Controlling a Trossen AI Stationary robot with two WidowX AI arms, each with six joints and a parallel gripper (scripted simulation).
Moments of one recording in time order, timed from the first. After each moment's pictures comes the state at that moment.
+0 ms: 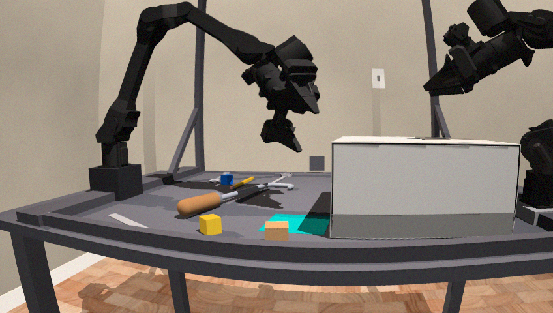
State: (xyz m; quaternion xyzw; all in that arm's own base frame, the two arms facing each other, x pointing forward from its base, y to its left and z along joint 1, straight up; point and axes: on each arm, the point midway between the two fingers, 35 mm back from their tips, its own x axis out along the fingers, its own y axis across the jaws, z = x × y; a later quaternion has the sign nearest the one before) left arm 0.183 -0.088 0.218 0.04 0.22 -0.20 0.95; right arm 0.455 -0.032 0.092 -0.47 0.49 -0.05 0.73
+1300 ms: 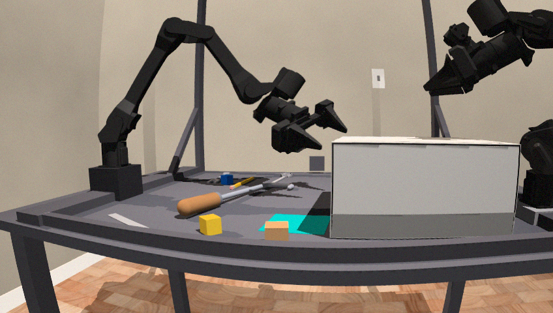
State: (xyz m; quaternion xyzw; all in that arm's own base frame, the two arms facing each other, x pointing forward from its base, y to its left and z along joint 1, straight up) left arm 0.183 -0.088 0.218 0.04 0.22 -0.20 0.95; right arm 0.492 0.086 0.068 -0.92 0.28 0.14 0.24
